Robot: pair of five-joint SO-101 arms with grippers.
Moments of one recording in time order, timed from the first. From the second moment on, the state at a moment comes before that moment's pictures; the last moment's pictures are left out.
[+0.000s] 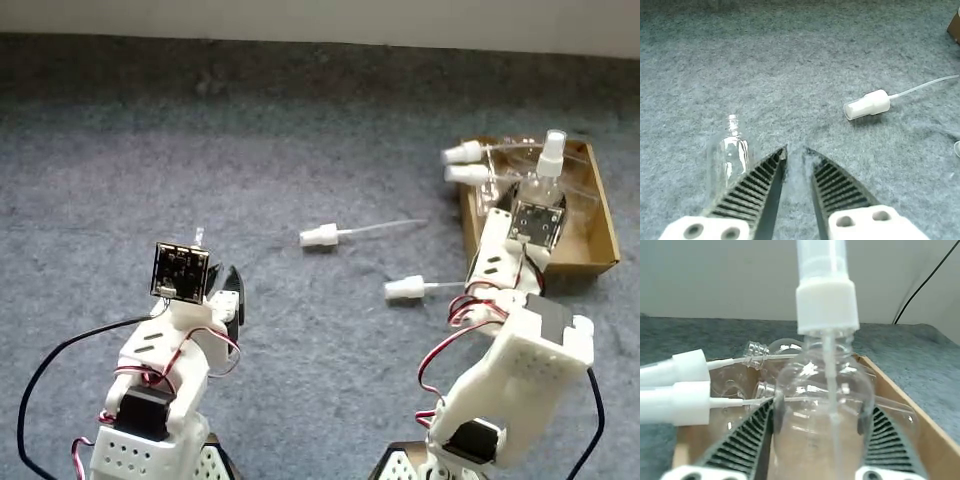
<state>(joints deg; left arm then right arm) 8.0 -104.1 91.0 52.2 9.4 17.6 24.4 53.1 -65.2 10.4</state>
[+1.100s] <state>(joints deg) 8.0 -104.1 95.9 42.8 9.4 18.0 24.6 53.1 -65.2 10.4</state>
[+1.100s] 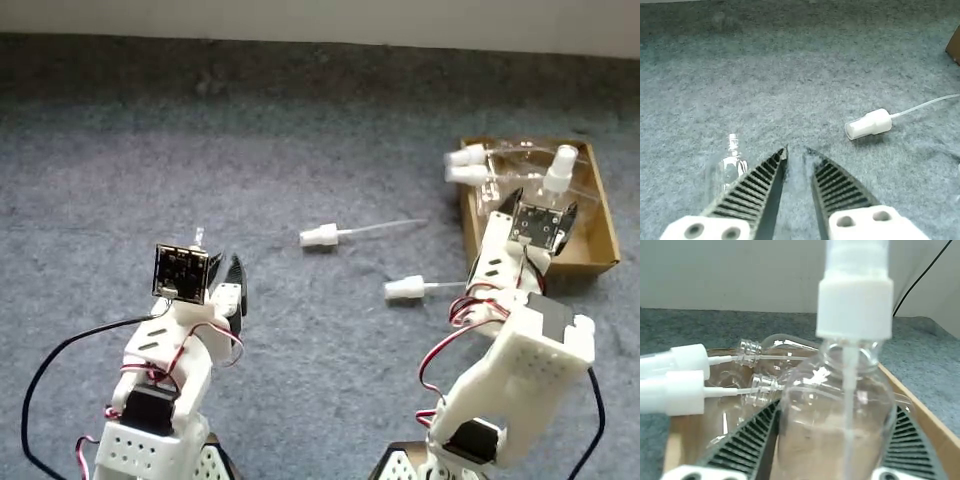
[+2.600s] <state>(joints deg) 8.0 -104.1 95.9 42.2 9.4 18.8 -30.6 53.2 -13.3 10.4</state>
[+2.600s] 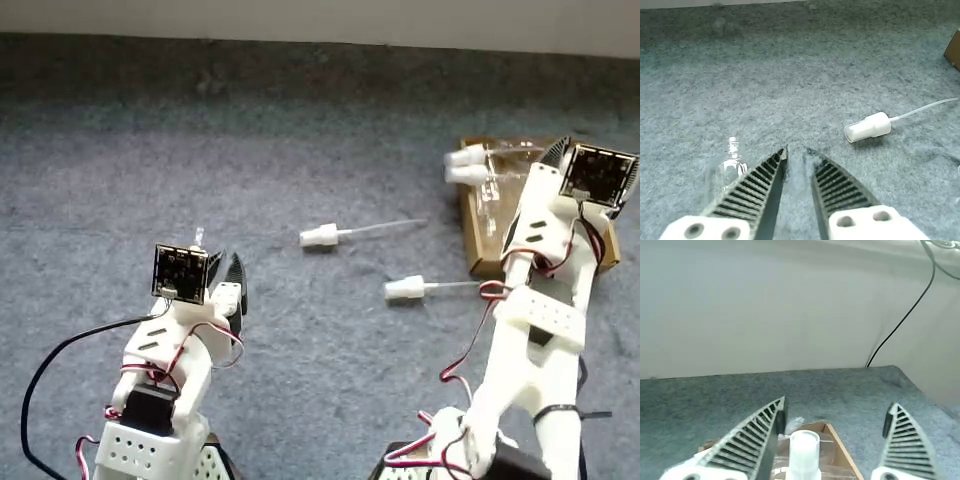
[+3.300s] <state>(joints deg) 5.5 -104.1 86.0 60.2 6.6 9.4 -58.9 50.4 32.7 10.4</state>
